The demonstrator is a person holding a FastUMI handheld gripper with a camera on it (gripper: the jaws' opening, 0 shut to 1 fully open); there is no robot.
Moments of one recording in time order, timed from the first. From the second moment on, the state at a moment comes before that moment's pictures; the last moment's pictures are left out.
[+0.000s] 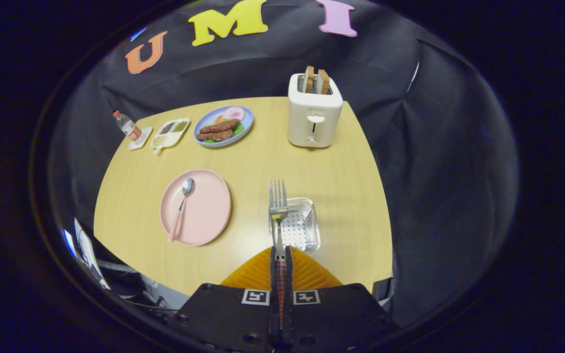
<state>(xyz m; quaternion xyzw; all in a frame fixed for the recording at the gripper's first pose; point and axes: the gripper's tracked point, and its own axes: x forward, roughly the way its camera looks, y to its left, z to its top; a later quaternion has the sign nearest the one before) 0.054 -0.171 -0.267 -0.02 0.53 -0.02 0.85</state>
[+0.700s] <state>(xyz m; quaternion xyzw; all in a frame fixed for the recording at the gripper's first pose) 0.054 -0.186 -0.312 -0.05 0.71 0.02 0.70</state>
